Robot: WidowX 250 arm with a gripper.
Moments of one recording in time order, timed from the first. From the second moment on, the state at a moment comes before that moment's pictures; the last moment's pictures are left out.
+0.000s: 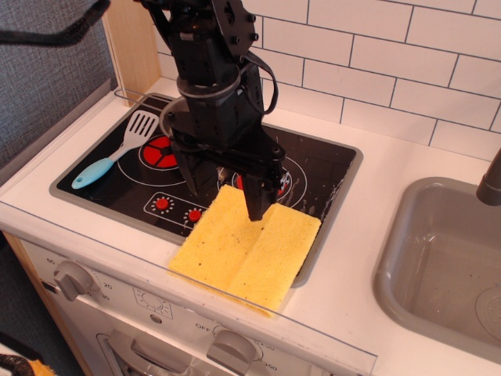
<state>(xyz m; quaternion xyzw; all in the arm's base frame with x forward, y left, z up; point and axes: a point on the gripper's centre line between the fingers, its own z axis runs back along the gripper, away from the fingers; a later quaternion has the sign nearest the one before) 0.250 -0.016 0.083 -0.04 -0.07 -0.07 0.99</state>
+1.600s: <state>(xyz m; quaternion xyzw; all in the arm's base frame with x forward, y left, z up) 0.364 0.114 0.039 0.01 -0.05 0.08 1.00</state>
